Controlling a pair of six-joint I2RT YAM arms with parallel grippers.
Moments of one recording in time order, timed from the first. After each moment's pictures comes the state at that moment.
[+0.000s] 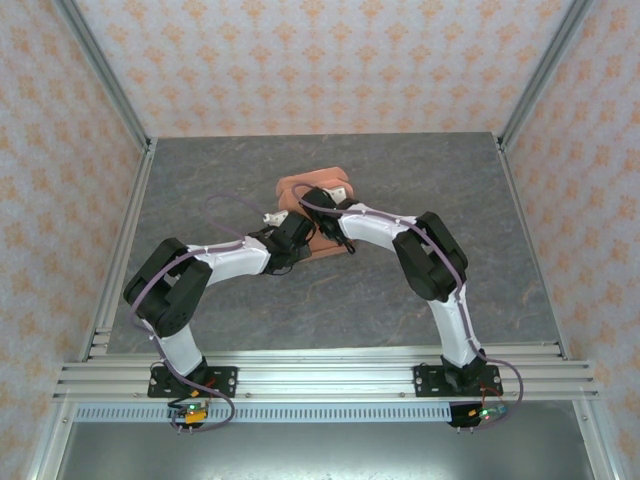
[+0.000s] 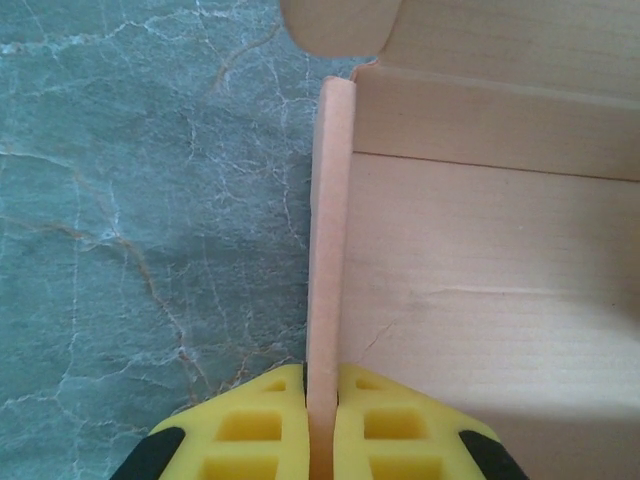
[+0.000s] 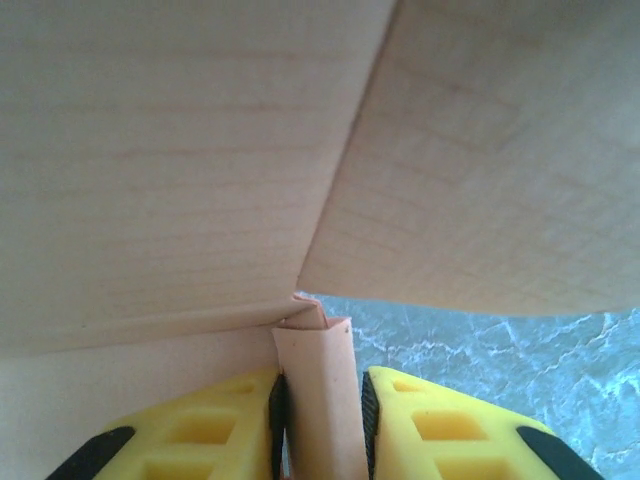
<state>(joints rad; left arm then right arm) -0.61 1.74 0.95 -0.23 -0.26 -0.93 0.72 2.15 1.56 -0.64 0.61 0.42</state>
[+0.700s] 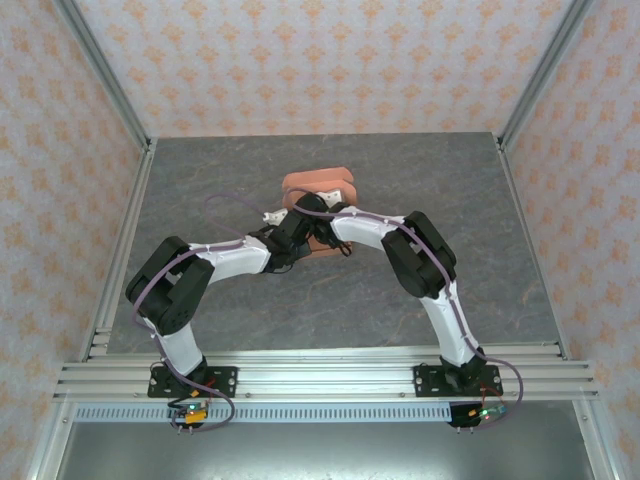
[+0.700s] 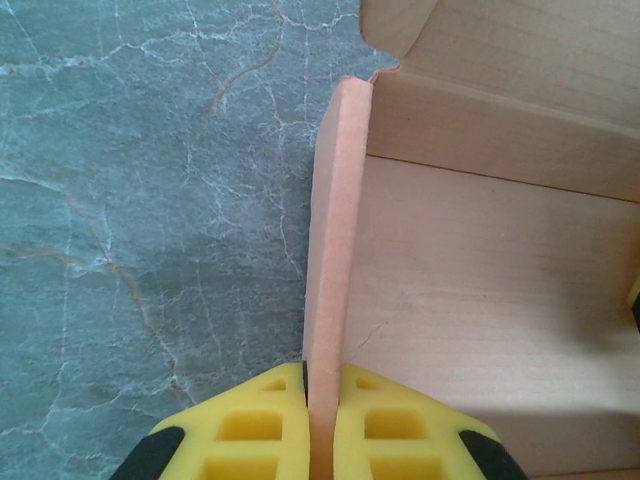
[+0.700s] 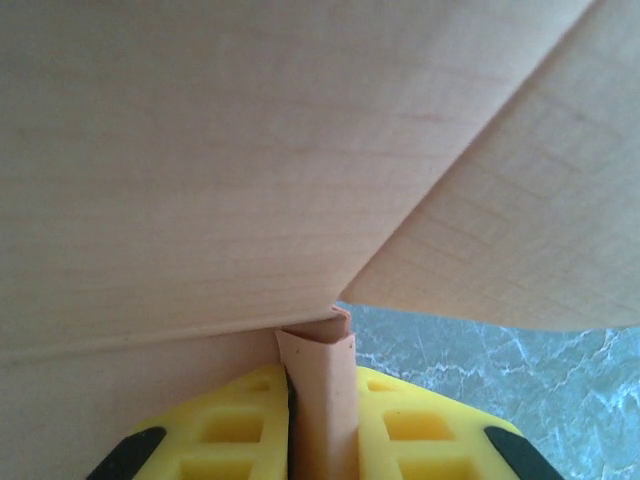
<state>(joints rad) -0.60 1.75 0.96 -0.20 -0.27 -0.94 0.74 2.21 1.58 -0.63 0.67 0.44</state>
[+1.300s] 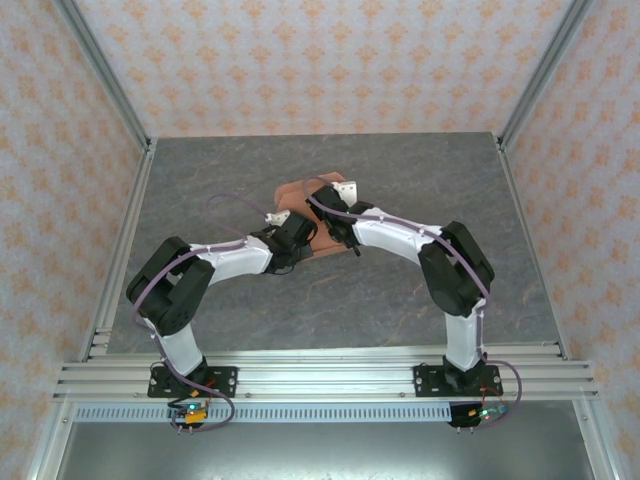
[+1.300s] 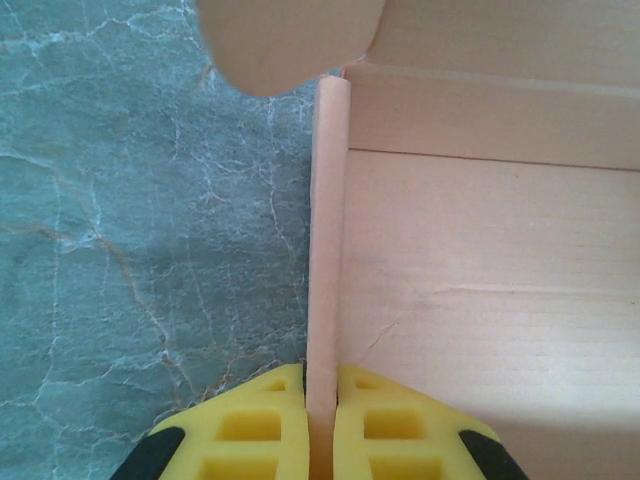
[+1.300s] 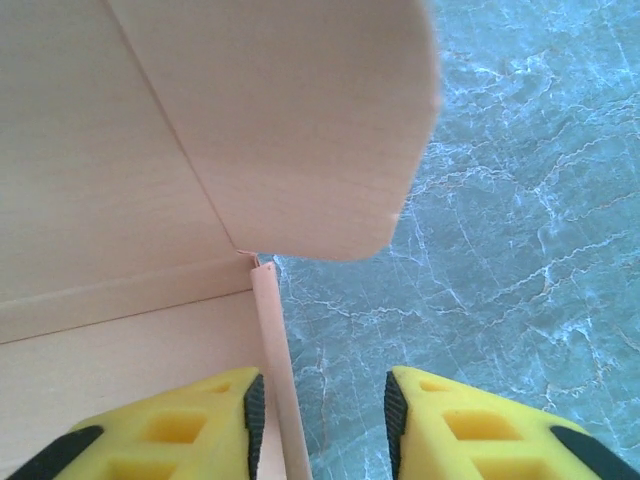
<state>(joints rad) -0.62 1.75 0.97 -0.23 -0.27 -0.94 0.74 1.92 1.39 -0.55 0.58 0.55</state>
